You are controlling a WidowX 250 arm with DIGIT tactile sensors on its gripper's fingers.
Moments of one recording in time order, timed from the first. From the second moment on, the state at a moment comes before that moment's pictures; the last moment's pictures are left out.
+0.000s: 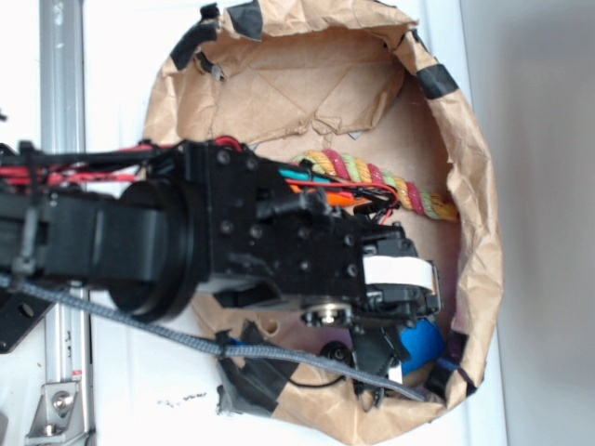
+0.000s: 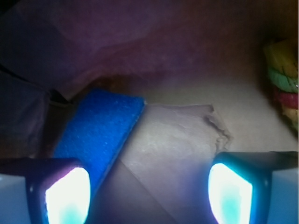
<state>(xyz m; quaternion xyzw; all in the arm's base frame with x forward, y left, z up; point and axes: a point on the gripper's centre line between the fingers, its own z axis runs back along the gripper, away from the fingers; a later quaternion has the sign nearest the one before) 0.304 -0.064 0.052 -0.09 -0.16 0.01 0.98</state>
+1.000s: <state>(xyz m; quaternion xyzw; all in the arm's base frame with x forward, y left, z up) 0.324 -0.096 0.049 -0.17 -0.21 -0.01 0.96</state>
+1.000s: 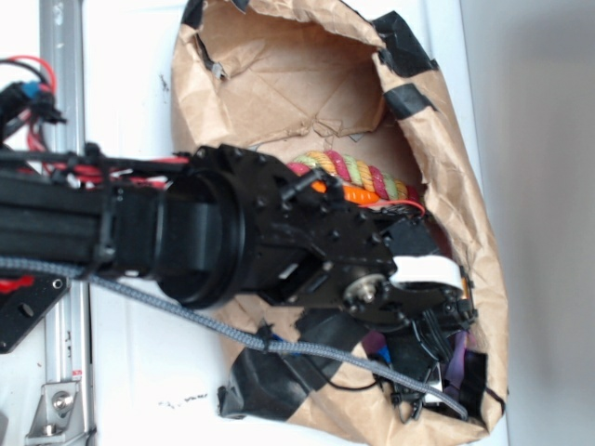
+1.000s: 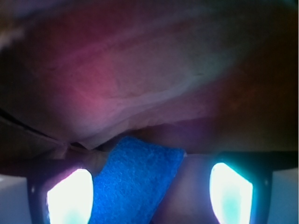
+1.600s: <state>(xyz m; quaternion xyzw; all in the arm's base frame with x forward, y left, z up) 0.300 -0.066 0.030 -0.02 -0.18 -0.07 0.98</state>
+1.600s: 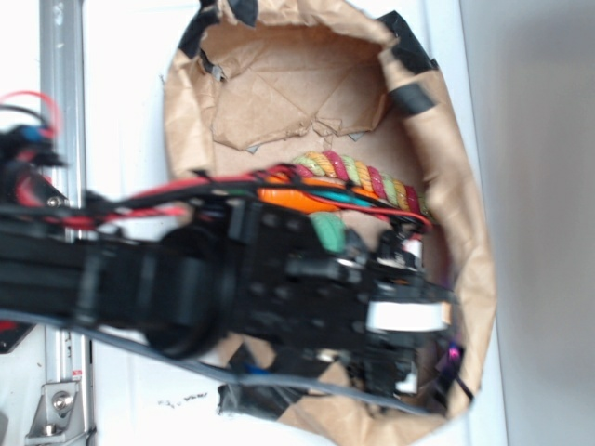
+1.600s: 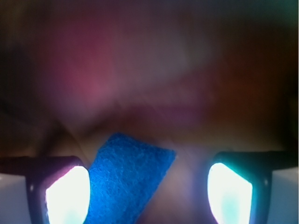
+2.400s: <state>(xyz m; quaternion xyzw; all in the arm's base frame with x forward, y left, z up) 0.292 -0.030 0.053 -0.06 -0.17 0.00 0.98</state>
